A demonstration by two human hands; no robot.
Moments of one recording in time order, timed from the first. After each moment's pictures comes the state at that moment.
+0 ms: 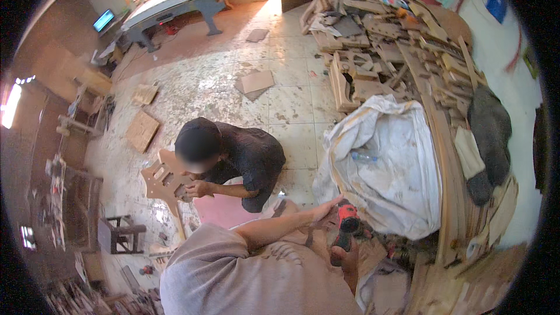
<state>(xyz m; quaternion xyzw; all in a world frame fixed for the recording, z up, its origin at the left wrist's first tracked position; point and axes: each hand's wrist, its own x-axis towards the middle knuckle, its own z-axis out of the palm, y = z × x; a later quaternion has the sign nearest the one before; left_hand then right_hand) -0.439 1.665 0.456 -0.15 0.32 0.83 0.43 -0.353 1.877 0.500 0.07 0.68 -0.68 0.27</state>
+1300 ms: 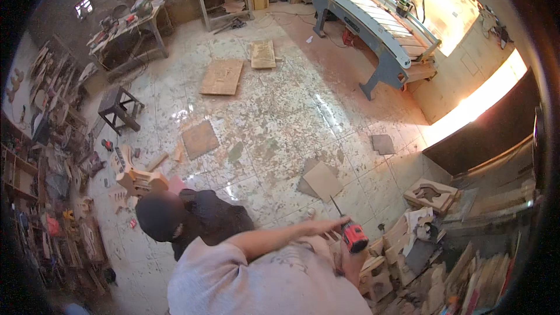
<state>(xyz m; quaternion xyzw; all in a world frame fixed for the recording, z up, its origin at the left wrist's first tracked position) -0.955 1.086 0.479 -0.25 0.47 0.84 0.01 -1.094 1.225 0.521 -0.43 0.77 -0.41 0.24</state>
